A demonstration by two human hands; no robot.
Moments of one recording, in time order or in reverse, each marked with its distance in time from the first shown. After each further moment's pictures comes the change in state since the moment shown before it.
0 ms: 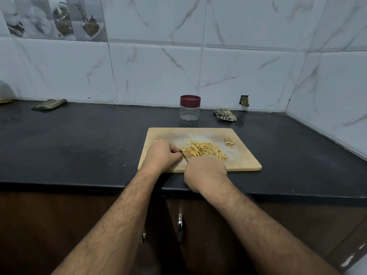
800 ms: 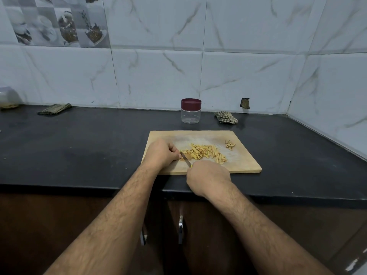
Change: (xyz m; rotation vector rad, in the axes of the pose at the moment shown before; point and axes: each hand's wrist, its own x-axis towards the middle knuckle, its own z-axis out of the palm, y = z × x) left_hand 0.015 -0.003 -0.005 -0.036 -0.054 -0.079; right_hand -0.004 0.009 0.003 0.098 0.015 0.011
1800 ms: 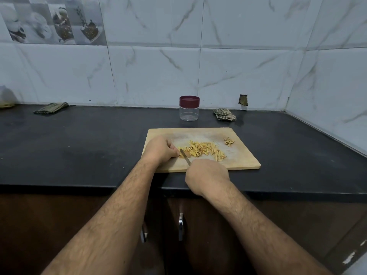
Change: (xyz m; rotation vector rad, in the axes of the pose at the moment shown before) left_hand 0.000 0.004 -0.005 -0.039 -0.050 -0.065; right_hand -0.006 -0.002 -0.001 0.008 -0.006 -0.001
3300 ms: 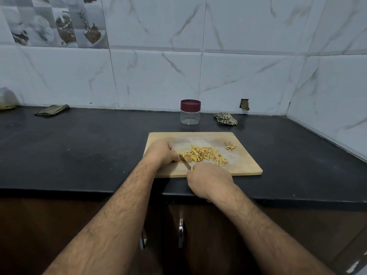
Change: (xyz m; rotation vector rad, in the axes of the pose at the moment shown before) left_hand 0.002 0.010 -0.005 0.036 -0.062 -0.100; right_hand 0.012 0.005 -0.001 0.027 -0.045 0.002
